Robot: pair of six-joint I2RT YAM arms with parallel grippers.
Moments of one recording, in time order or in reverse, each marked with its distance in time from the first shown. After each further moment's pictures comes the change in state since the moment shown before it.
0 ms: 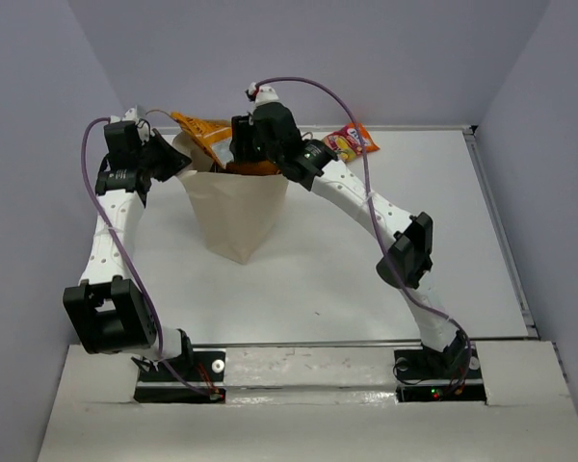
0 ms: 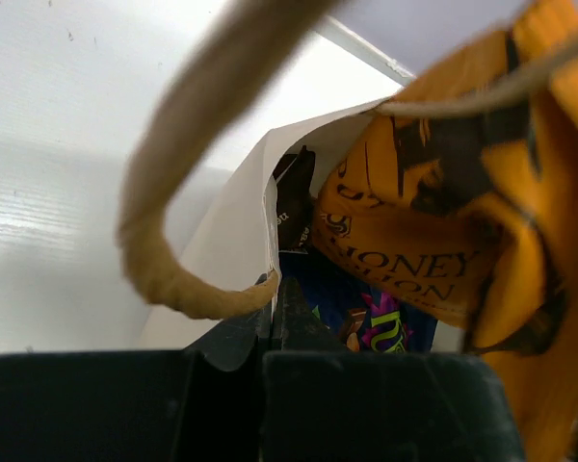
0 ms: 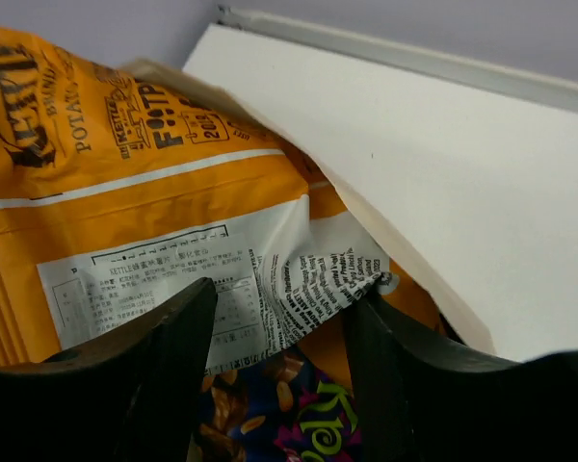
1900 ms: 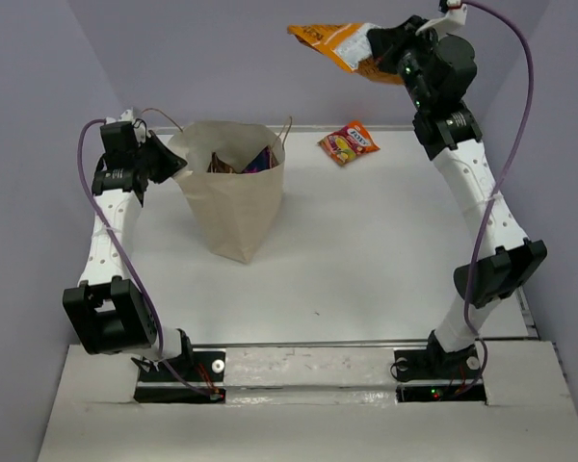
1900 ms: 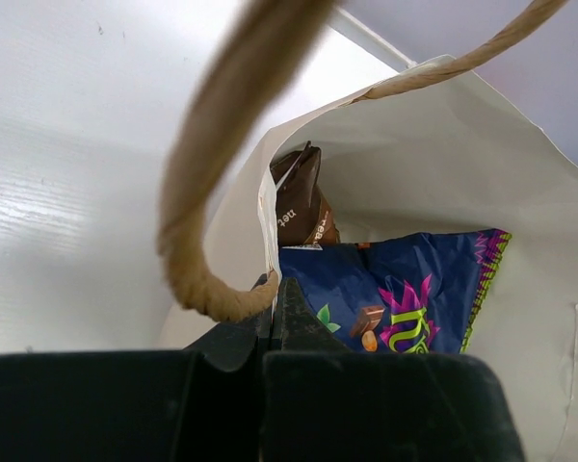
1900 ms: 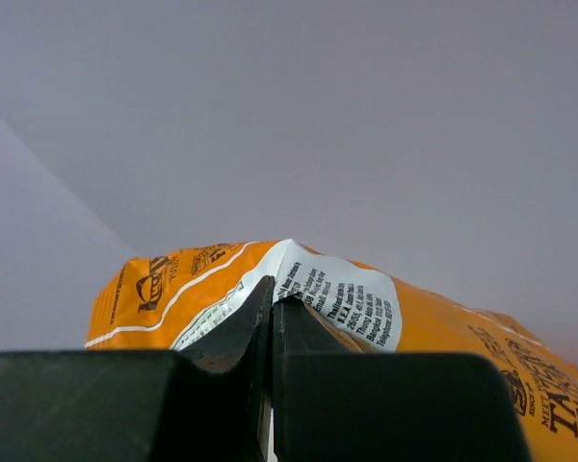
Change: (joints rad) left arm 0.022 0.000 0.014 -0.045 -0.019 0.011; right arm -0.554 -0.526 -0.415 0.434 -0.209 0.137
